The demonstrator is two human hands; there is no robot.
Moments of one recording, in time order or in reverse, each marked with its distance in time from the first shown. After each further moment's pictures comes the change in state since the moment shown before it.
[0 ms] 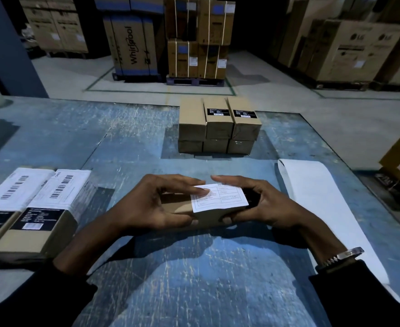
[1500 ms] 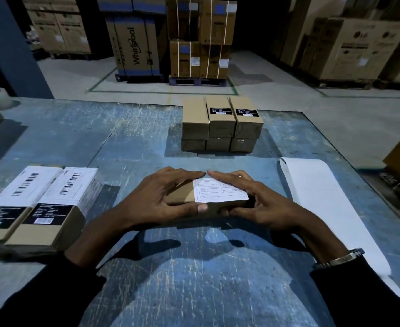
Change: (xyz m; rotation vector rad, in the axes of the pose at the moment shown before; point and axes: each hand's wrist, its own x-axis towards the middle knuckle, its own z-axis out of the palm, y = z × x) left_hand -0.002 0.003 0.000 0.260 0.006 -0.109; right_hand 0.006 0.001 0.003 -0.405 -0.065 -0.099
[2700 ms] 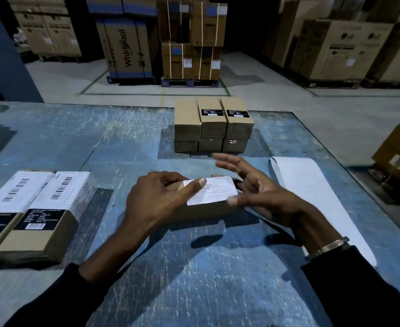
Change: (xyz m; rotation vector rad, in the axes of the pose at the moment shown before) left_hand 0.013 0.027 0.027 -0.076 0.330 -0.447; right_hand -0.003 -0.007 -0.007 0.595 0.060 0.045
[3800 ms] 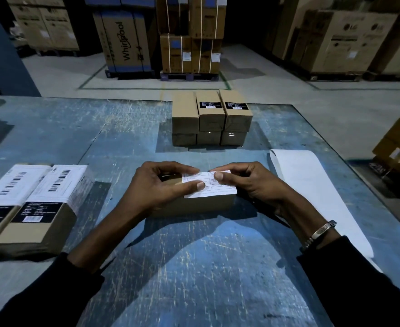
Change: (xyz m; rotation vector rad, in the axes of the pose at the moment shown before) left_hand 0.005 -0.004 -0.007 -0.321 -0.155 0.123; right_hand 0.012 0.007 0.003 0.066 0.224 0.166
